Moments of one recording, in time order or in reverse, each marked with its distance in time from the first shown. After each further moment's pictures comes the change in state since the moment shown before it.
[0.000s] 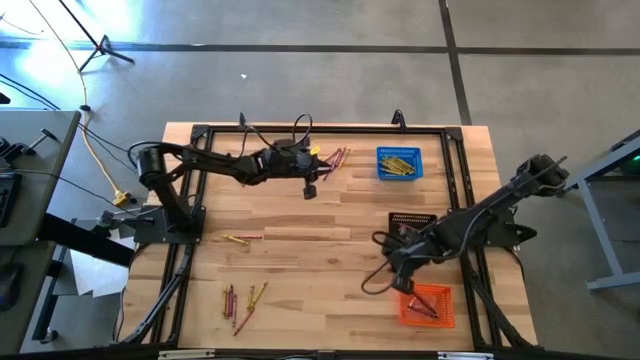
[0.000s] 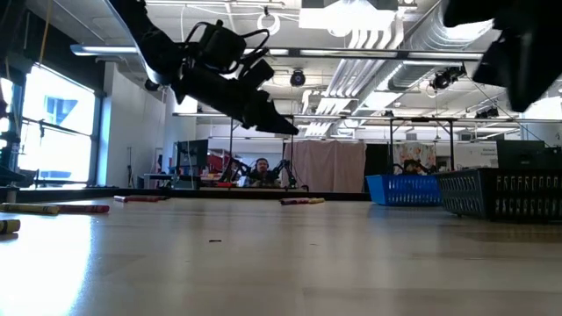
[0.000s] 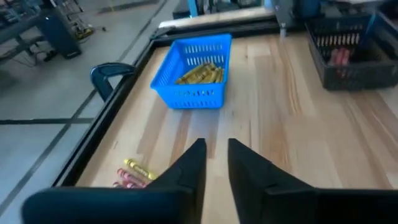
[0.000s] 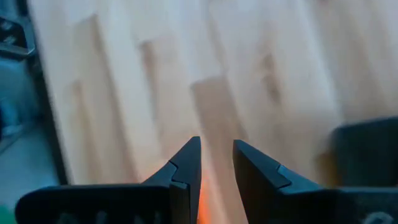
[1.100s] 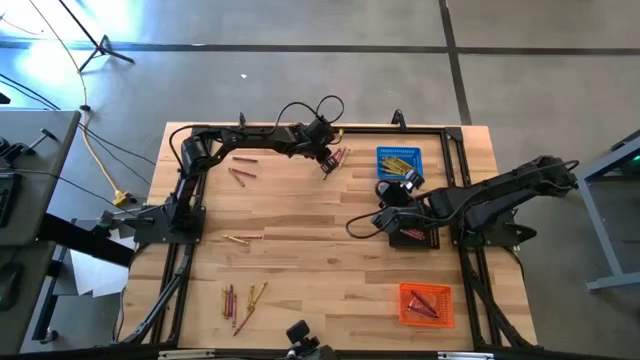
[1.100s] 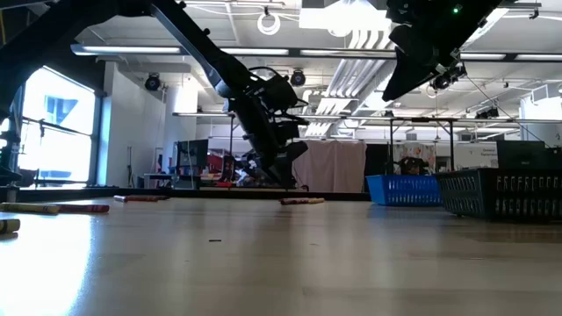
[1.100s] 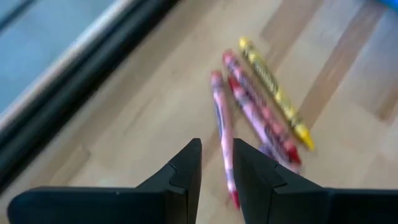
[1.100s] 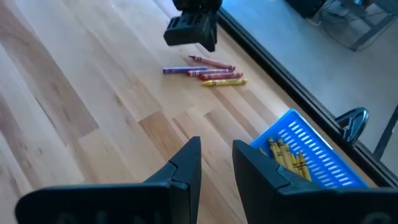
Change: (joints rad) left arm 0.139 0.385 0.611 -0.803 -0.217 -0.366; right arm -0.286 -0.069 0.000 -0.027 0.730 -0.202
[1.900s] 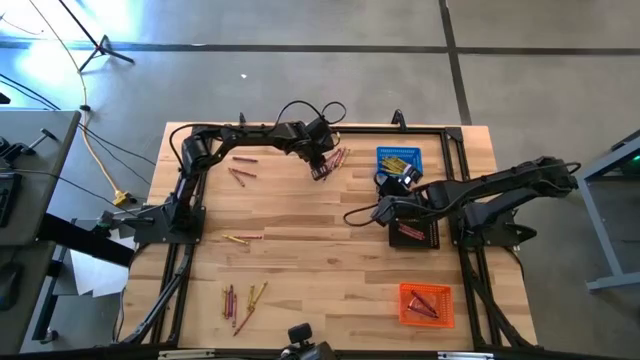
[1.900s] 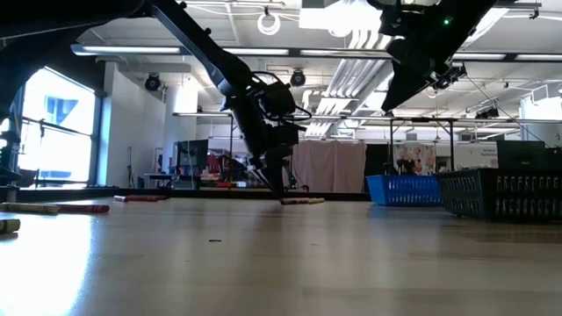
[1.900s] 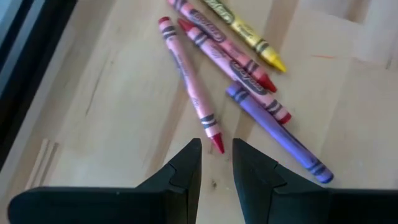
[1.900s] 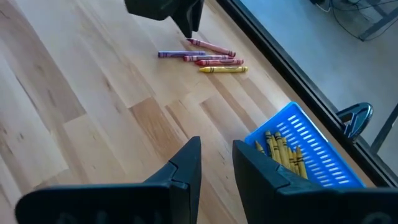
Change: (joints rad) left arm 0.017 0.010 0.039 -0.182 0.129 0.266; right arm -0.088 0.000 0.000 0.001 -0.091 -0.094
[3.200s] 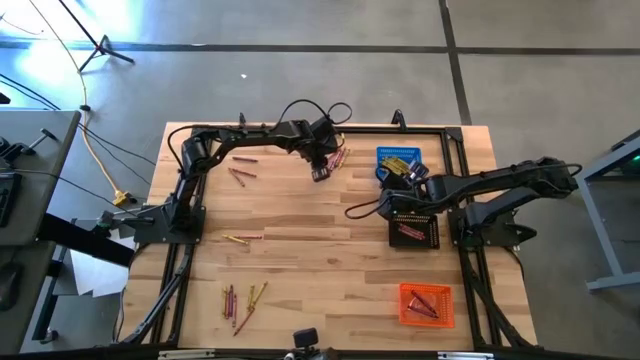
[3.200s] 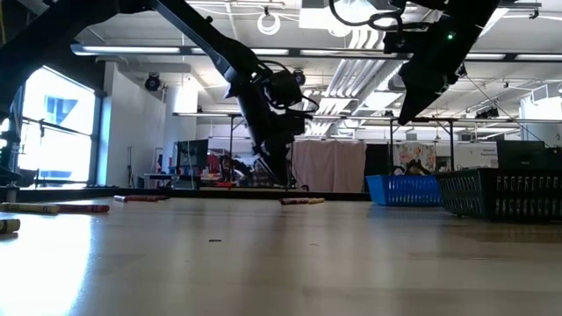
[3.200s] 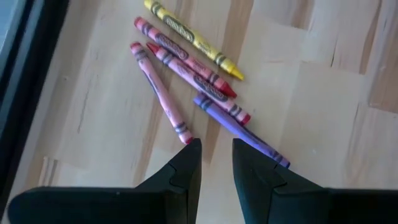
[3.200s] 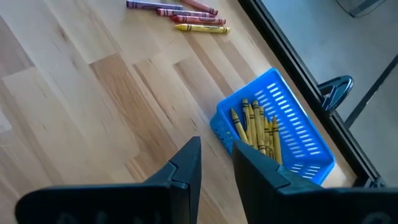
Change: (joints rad) left arm -0.032 -0.010 0.083 -0.117 0.008 0.067; right arm -0.071 0.001 0.000 -0.143 -0.053 -0.026
